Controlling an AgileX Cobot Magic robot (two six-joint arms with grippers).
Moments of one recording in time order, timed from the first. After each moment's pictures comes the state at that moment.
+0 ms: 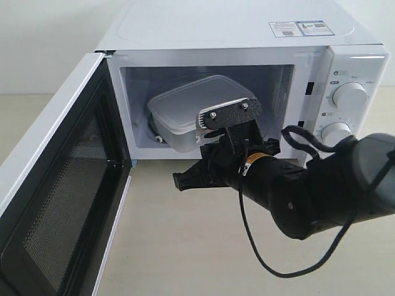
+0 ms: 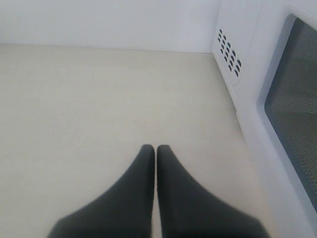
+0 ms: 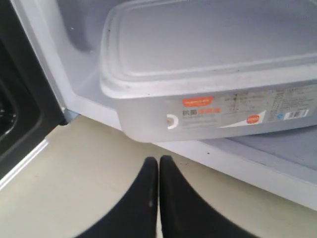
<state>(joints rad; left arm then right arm) 0.11 0.05 0.00 0.04 0.31 -0.09 0.65 1.86 -0.75 0.38 -0.62 -0.18</state>
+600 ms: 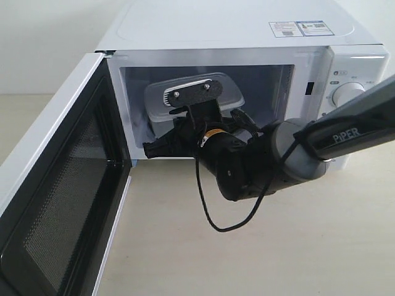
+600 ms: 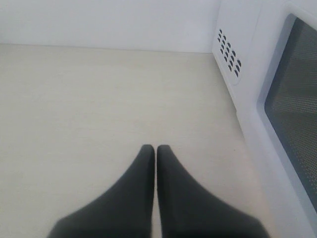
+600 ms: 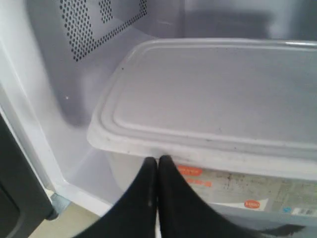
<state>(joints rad) 0.11 0.05 0.00 0.04 0.31 -0.09 0.65 2.07 -1.07 0.45 -0.64 -0.26</state>
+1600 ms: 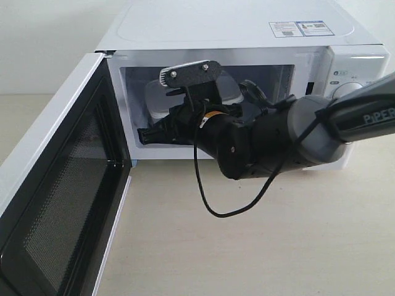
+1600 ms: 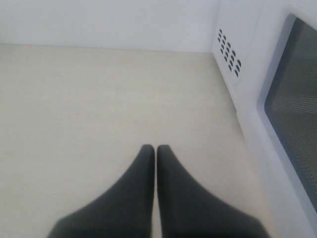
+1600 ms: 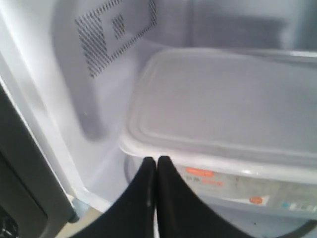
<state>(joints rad) 0.11 0.05 0.00 0.04 0.31 -0.09 0.65 1.98 -1.09 0.49 -0.50 -0.30</state>
